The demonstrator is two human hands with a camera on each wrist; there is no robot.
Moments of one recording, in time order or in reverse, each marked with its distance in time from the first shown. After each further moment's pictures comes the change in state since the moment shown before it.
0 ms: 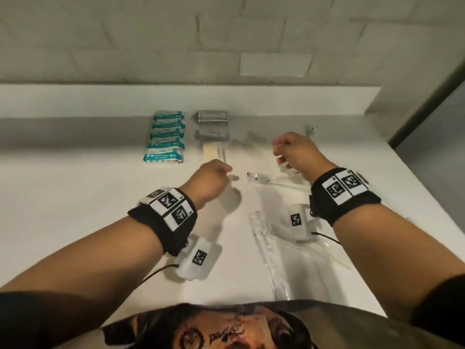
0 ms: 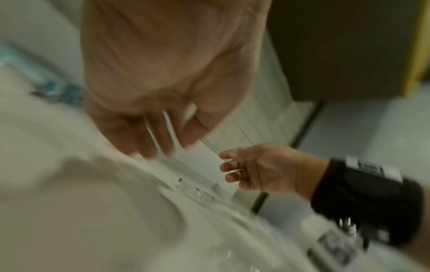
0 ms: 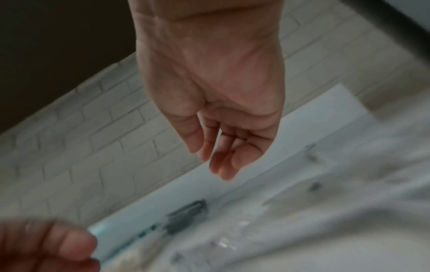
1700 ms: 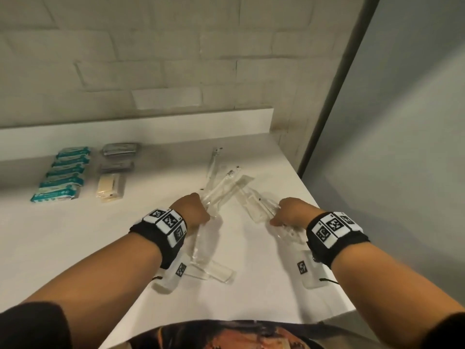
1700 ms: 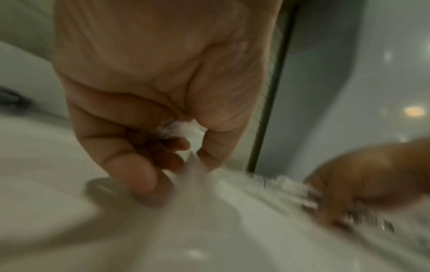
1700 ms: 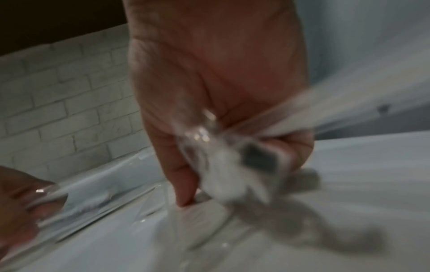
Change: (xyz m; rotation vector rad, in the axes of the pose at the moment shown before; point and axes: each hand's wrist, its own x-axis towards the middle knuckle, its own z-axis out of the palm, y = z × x) left_hand 0.017 0.087 0.200 0.833 -0.149 -0.046; right_hand -0.059 0.160 -0.210 -0.809 -0.257 0.354
